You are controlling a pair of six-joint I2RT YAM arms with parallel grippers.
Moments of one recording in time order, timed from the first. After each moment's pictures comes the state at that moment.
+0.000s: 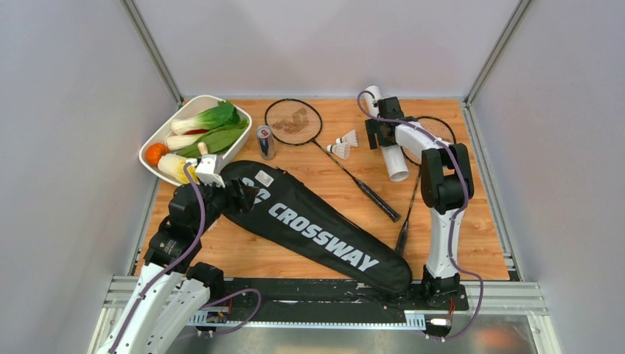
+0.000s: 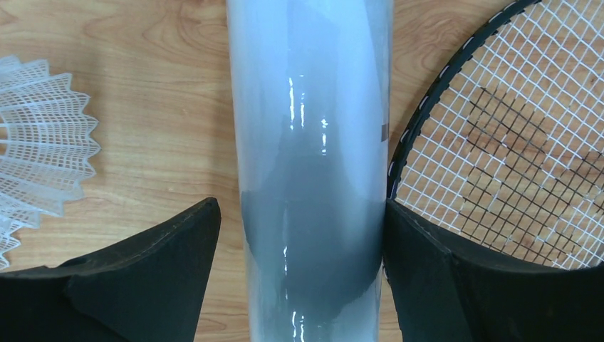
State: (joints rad) left arm -0.35 0.51 0.67 -0.46 0.06 -0.34; right arm 0.22 2.13 1.62 -0.39 0.21 -0.04
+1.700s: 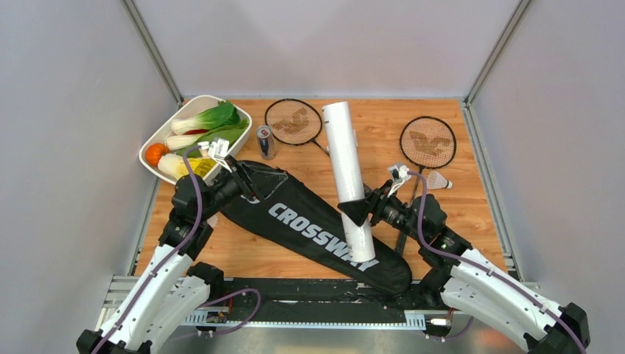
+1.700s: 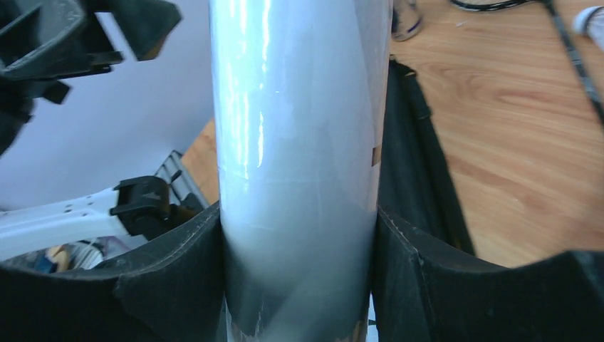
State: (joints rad) left arm -0.37 0.65 0.65 0.03 0.45 -0.70; right arm 0.70 0.68 0.47 0.12 -0.17 0.59
